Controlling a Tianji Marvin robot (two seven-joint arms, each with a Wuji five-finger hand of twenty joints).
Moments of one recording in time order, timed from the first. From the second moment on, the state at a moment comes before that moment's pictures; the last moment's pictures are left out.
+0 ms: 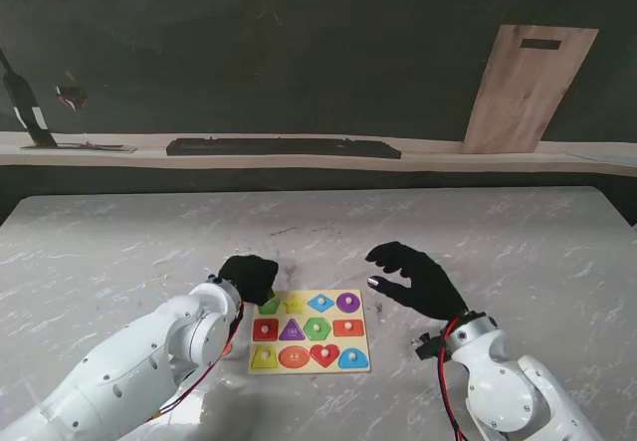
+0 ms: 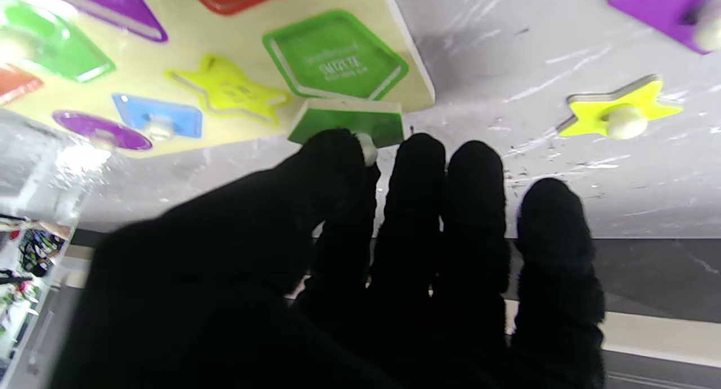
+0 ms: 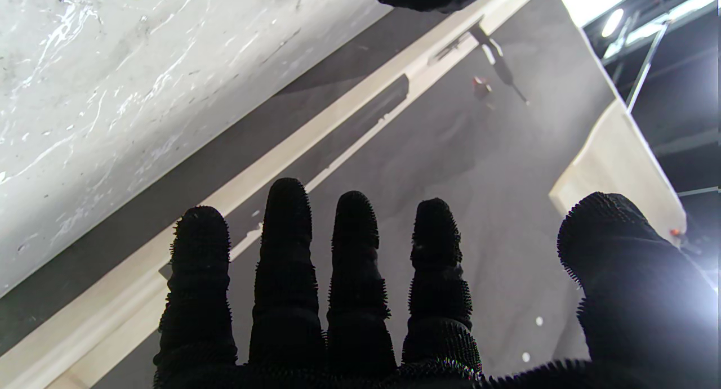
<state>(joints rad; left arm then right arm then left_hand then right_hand) 1.16 -1.10 -0.73 -1.31 0.83 0.21 -0.05 -1.68 -1.13 1.33 -1.64 -0.44 -0.31 -0.12 0.81 -0.70 1.08 -0.12 0.67 0.18 1.14 0.45 1.04 0.23 0.69 0.87 0.84 0.25 1.00 0.76 0.46 0.42 1.35 0.70 0.25 -0.34 0.62 -0.04 0.33 -0.15 0.85 0.49 0.51 0.03 0.84 0.41 0.59 0.12 0.62 0.51 0.18 0.32 1.05 0.42</state>
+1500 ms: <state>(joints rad) 1.17 -1.16 -0.62 -1.30 0.80 0.50 0.08 -1.69 -1.13 1.34 -1.65 -0.40 -0.32 -0.10 0.81 -0.70 1.09 -0.12 0.67 0.25 1.15 0.49 1.04 0.25 0.75 0.88 0.84 0.28 1.06 0.75 0.48 0.42 1.38 0.74 0.25 -0.34 0.62 -0.04 0.33 -0.16 0.85 0.49 0.51 0.03 0.84 0.41 0.59 0.12 0.62 0.51 0.18 0.32 1.05 0.42</state>
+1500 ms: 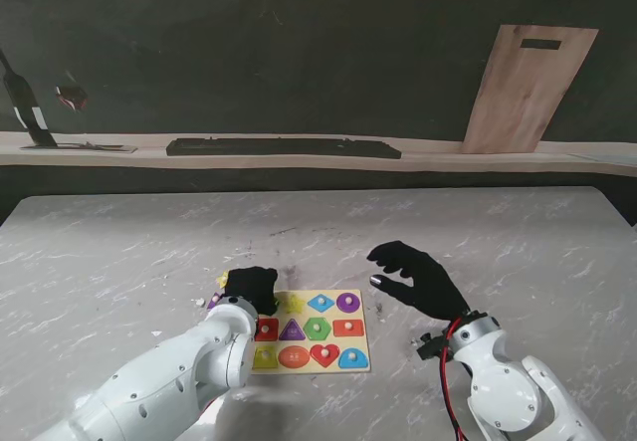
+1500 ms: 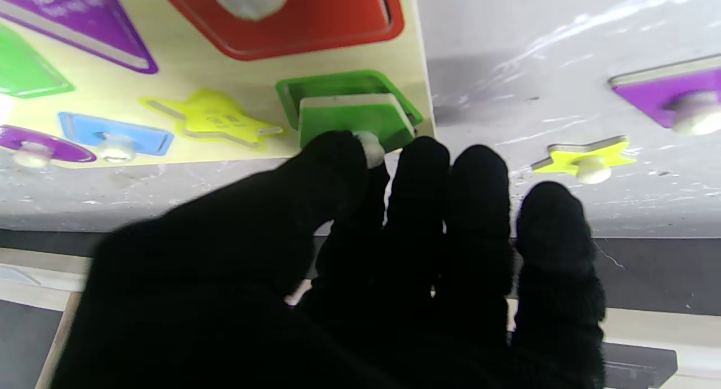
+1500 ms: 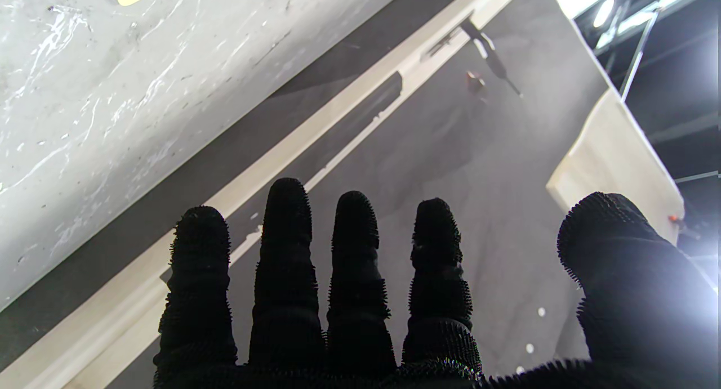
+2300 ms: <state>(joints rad) 1.16 -1.17 -0.60 -1.28 0.76 0.53 0.09 -1.69 -1.13 1.34 -1.65 -0.39 -0.32 -0.09 0.81 -0.70 1.09 -0.12 0.67 0.27 1.15 0.50 1.04 0.26 0.75 0.87 0.84 0.28 1.07 0.74 0.48 0.42 1.38 0.75 0.25 -0.34 0.62 -0.04 0.33 -0.16 0.85 0.49 0.51 0.03 0.84 0.41 0.59 0.12 0.62 0.51 0.18 0.32 1.05 0.42</state>
